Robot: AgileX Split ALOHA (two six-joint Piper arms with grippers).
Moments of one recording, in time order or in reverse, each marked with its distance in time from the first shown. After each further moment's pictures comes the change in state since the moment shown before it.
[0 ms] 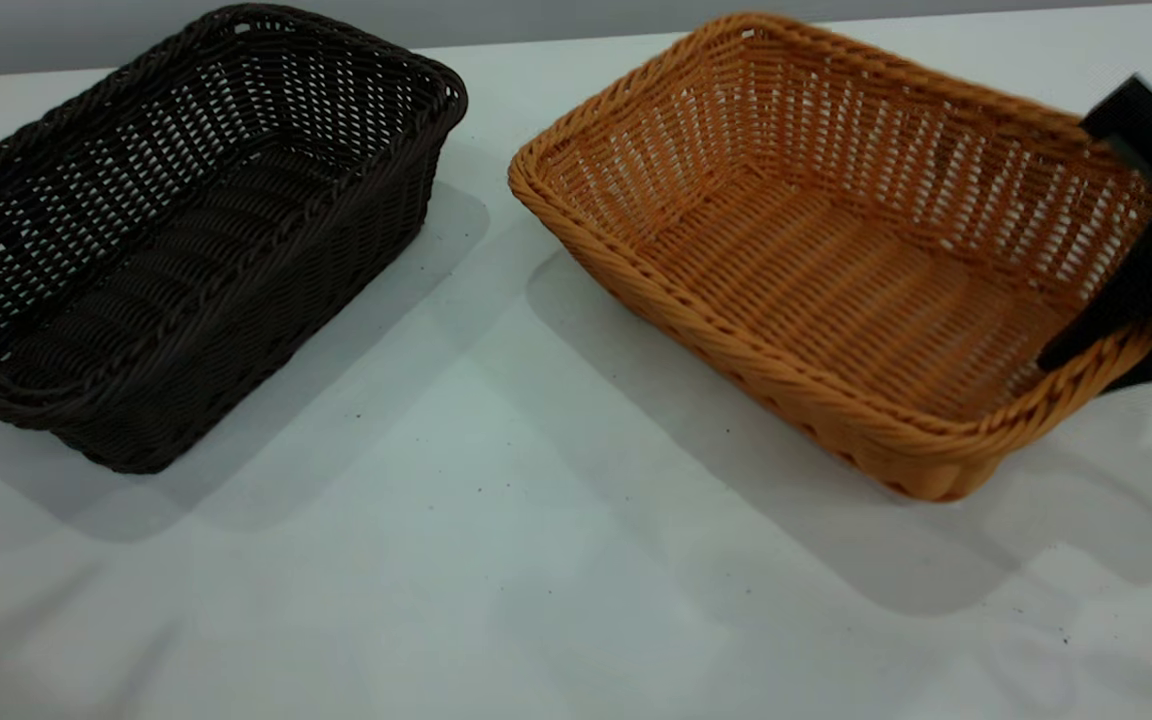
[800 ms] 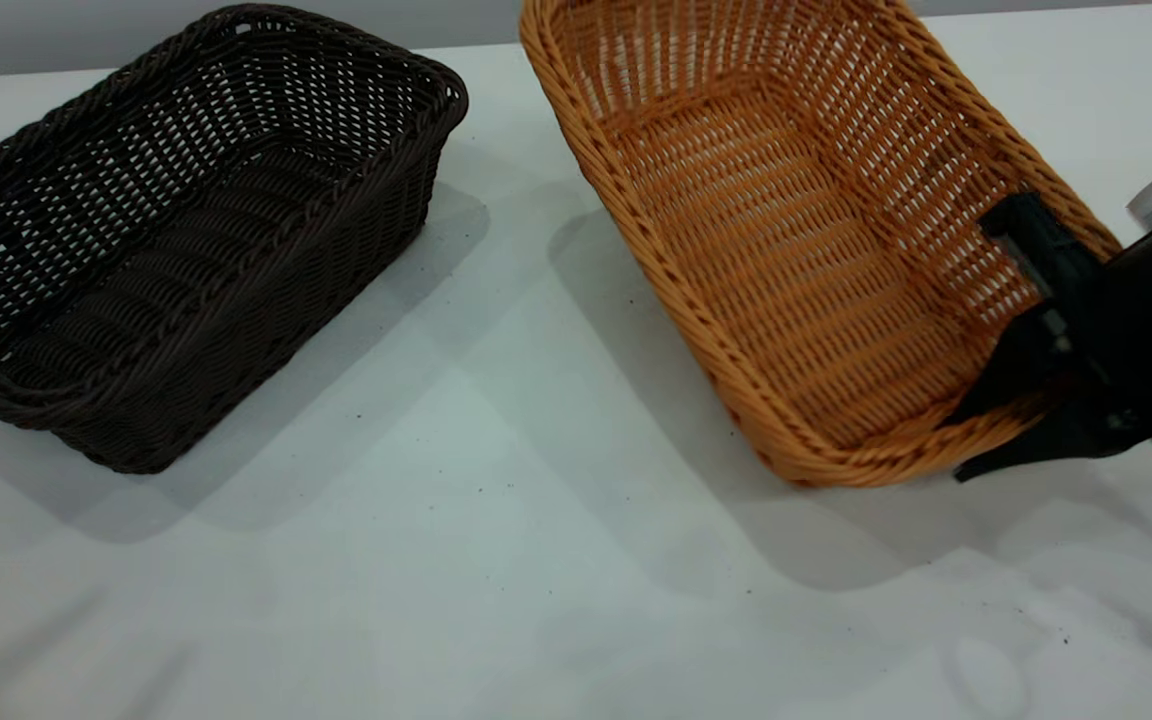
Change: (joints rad) left arm 0.000 -0.057 -0.042 -0.032 0.058 0.004; right arm 0.073 0.249 -0.001 0.327 -0.083 -0.028
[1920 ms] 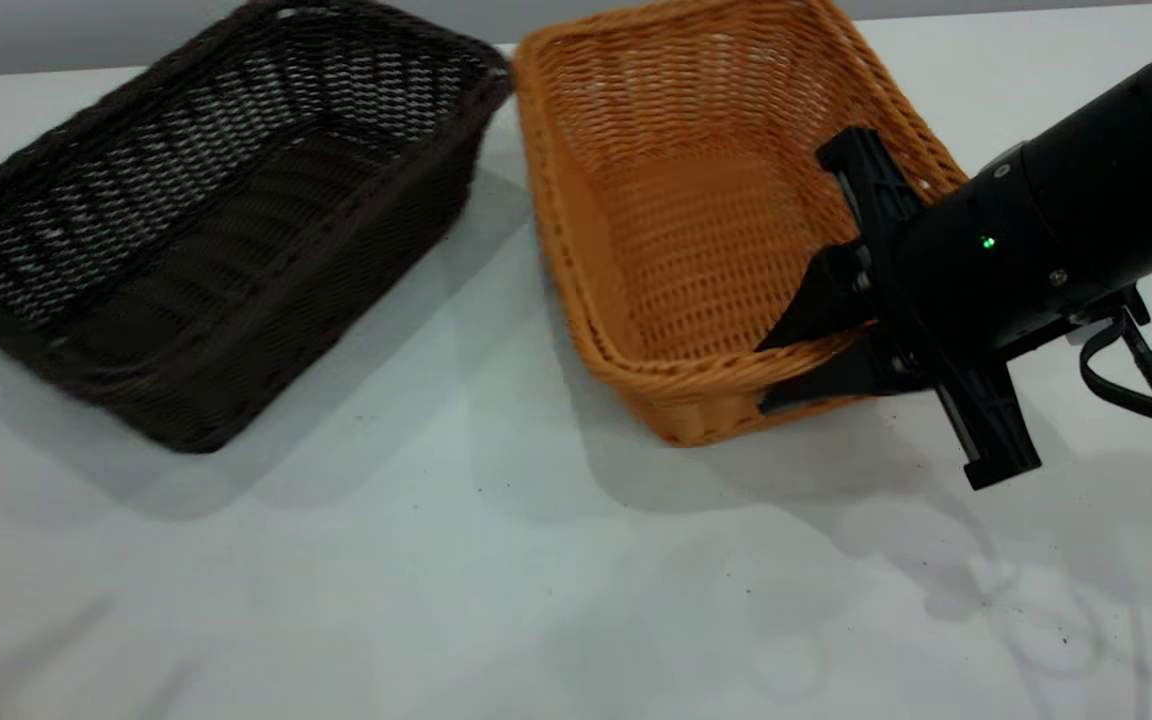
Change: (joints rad) left arm 0.000 0.000 0.000 -0.007 0.031 0.001; right arm 0.239 0.036 -0.100 0.368 0.049 0.005
